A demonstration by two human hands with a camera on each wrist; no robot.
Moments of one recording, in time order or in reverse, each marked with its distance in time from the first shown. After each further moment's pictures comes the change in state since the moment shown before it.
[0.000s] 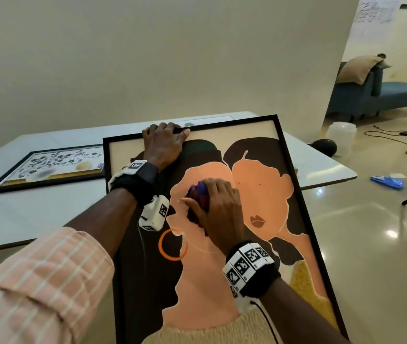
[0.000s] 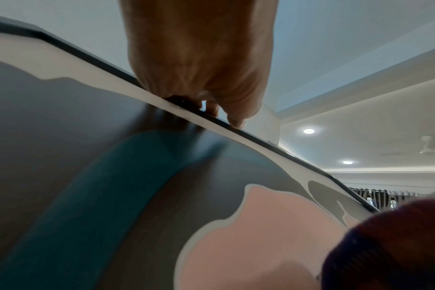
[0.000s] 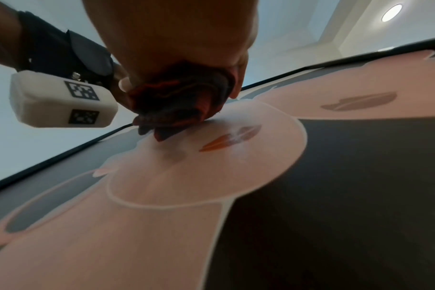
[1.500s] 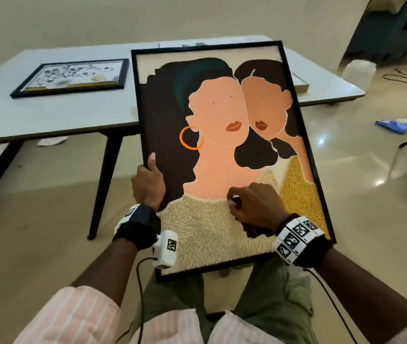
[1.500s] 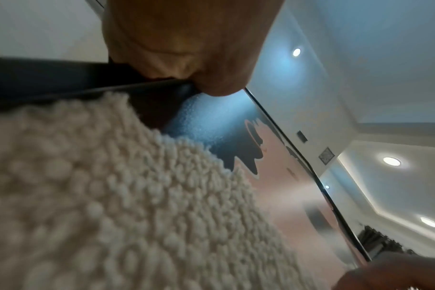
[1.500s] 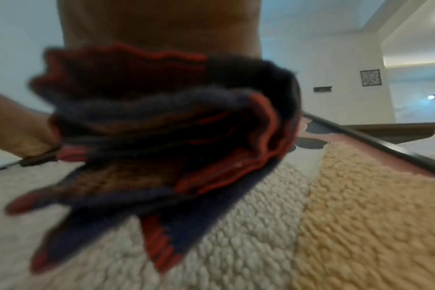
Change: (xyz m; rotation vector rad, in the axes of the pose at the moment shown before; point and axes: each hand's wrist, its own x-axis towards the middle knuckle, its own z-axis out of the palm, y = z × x) left_hand -0.319 -0.061 0.013 -0.380 -0.086 -0.873; right_hand -0.174 -0.017 -0.088 -0.300 -0.832 -0.029
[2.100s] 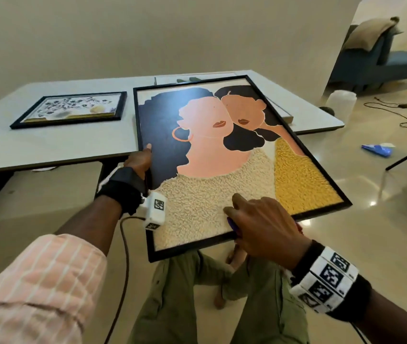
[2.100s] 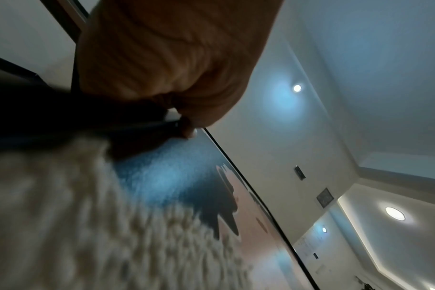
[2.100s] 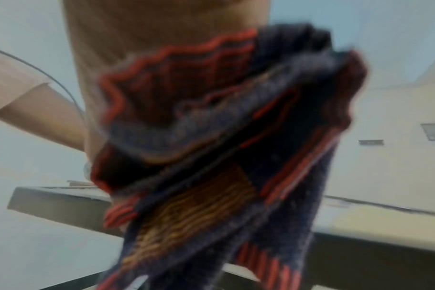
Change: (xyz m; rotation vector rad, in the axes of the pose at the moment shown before) left_hand 0.080 0.096 -0.018 -0.186 -0.400 -0.082; right_hand -0.030 -0.016 -0.092 -0.333 -0.089 -0.185
